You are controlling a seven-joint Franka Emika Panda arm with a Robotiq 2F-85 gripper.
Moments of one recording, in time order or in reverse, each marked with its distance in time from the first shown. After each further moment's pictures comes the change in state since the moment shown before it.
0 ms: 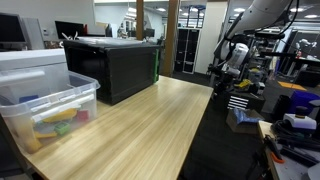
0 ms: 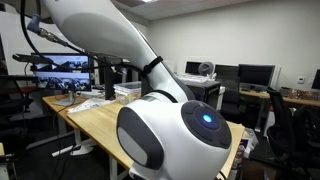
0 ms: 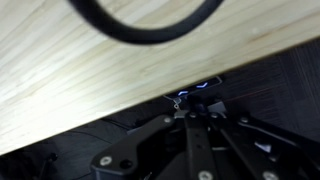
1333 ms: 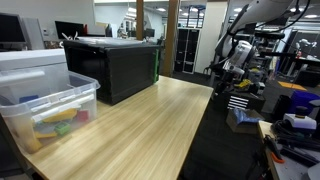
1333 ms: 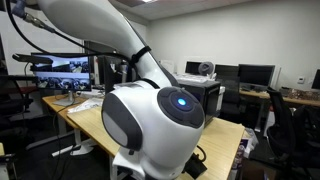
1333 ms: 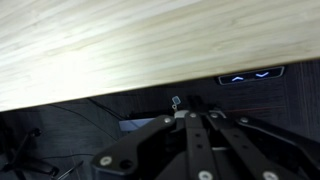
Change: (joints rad) arm 0.044 -0.119 0.007 -0.144 0.000 0.021 -0.206
